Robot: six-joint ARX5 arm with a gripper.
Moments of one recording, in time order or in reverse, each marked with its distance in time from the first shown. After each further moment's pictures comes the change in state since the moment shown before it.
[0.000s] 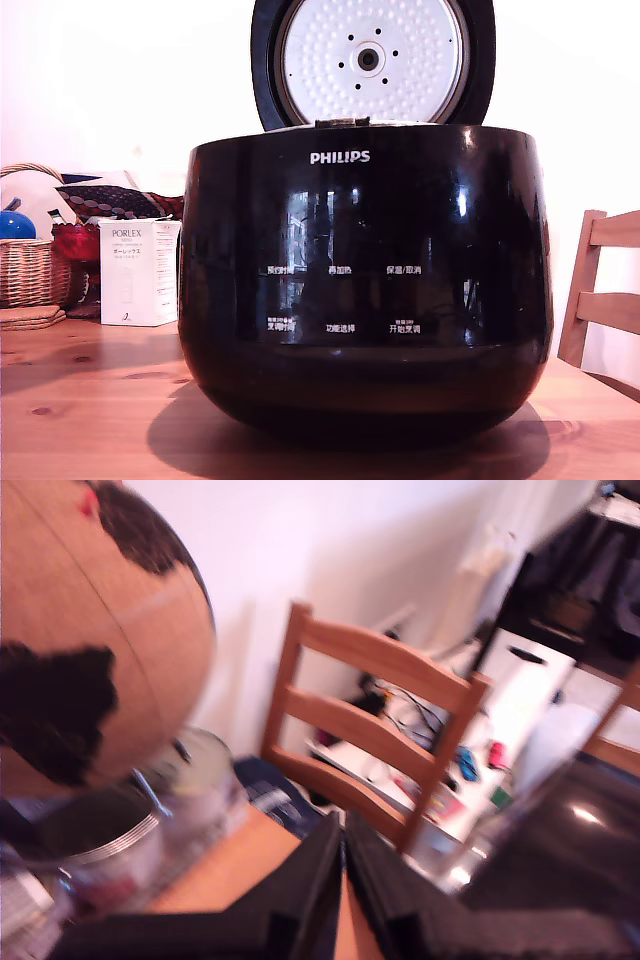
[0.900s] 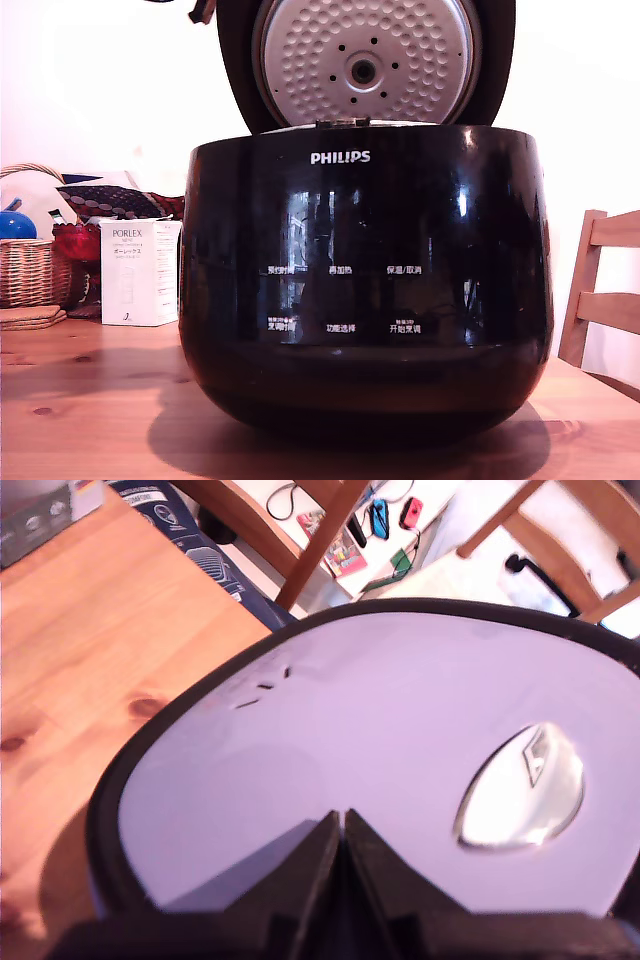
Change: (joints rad) arm -0.047 -0.002 0.017 -0.567 0.017 0.112
